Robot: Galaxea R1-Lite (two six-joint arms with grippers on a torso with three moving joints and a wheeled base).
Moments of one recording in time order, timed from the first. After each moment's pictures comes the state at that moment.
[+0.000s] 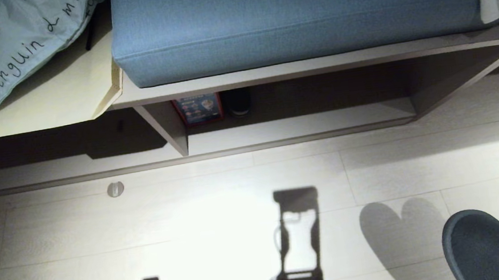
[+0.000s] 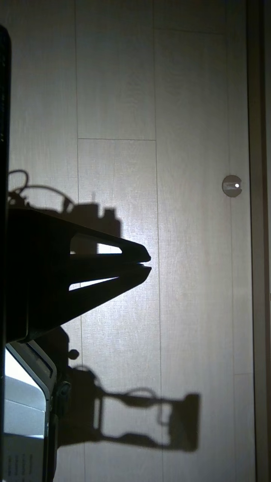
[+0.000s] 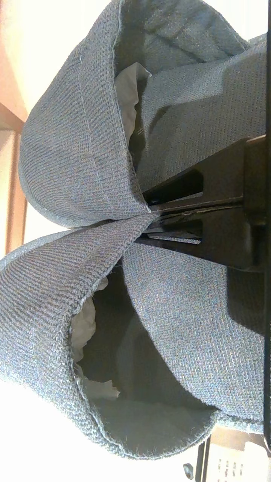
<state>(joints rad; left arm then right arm) -0.01 0.00 0.00 0.00 0.02 -0.06 0.01 0.00 0.00 0.00 0.03 -0.07</state>
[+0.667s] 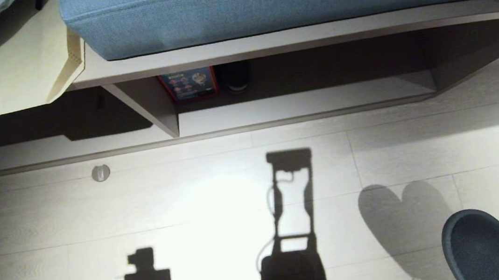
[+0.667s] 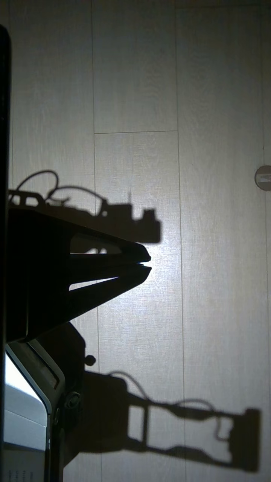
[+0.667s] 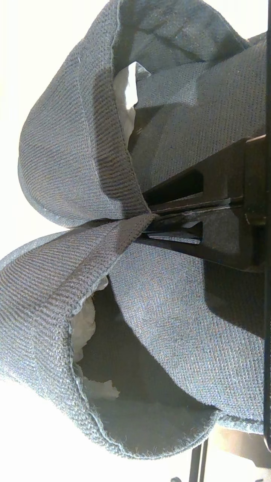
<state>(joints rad) -0.01 0.00 0.00 0.00 0.02 -0.06 0.01 0.00 0.00 0.00 0.03 -0.07</state>
